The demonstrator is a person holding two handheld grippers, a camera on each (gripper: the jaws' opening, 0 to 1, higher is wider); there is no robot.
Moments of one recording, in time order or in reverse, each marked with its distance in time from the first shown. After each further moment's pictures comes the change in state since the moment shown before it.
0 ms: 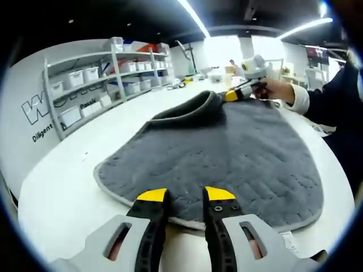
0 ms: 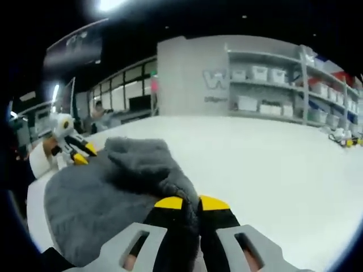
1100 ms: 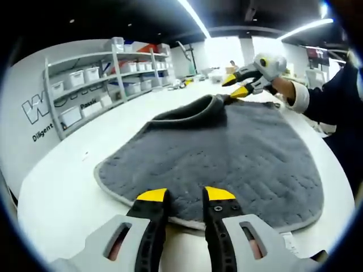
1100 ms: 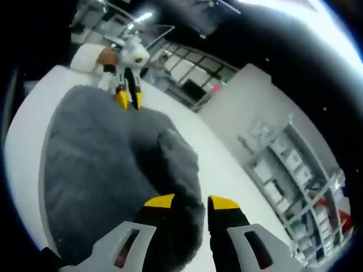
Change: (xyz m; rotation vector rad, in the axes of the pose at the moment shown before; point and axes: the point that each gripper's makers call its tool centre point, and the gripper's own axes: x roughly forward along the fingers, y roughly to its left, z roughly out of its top) left arm -0.001 -0.001 -0.001 -0.003 -0.005 0.002; right arm -0.010 0.057 0.032 -0.861 -0.063 0.084
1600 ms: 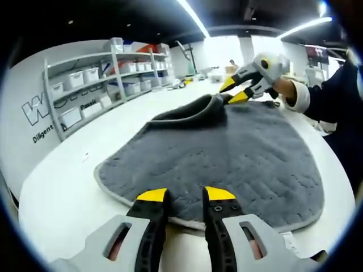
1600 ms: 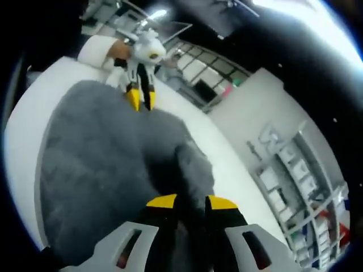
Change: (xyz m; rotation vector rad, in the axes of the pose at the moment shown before) left arm 0.000 0.000 0.000 0.010 0.002 0.002; right arm 0.024 0.023 0.019 -0.064 -0.011 0.068
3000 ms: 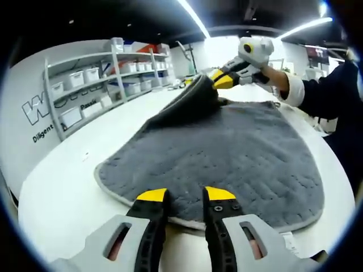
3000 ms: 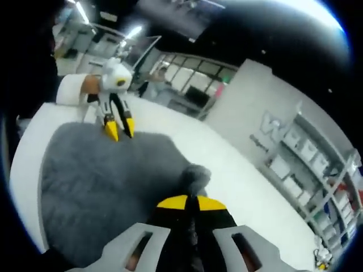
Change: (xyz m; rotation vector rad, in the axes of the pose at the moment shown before) left arm 0.001 0.002 -0.001 -0.007 -0.002 0.001; right arm 0.011 -0.045 0.016 0.242 -0.065 0.015
